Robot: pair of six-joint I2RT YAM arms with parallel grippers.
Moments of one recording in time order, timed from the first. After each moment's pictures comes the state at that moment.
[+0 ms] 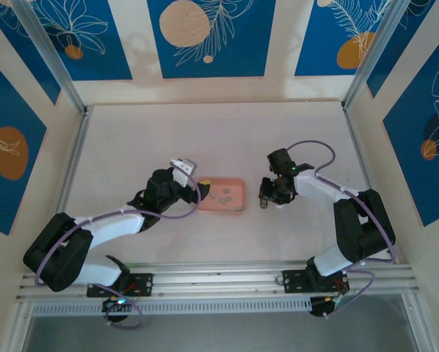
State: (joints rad) left arm -0.63 1.34 0.52 0.45 0.05 -0.07; right arm 0.36 1.52 0.86 -0.61 -0.16 0.59
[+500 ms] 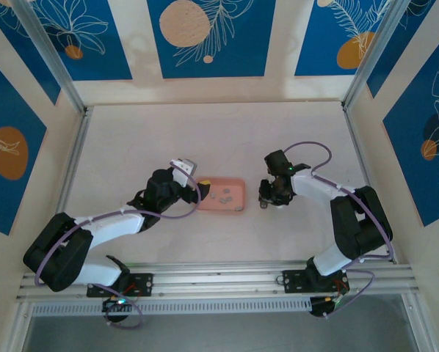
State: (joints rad) left arm -0.63 1.34 0.52 0.45 0.05 -0.07; right arm 0.39 1.54 0.87 -0.64 -0.13 0.59
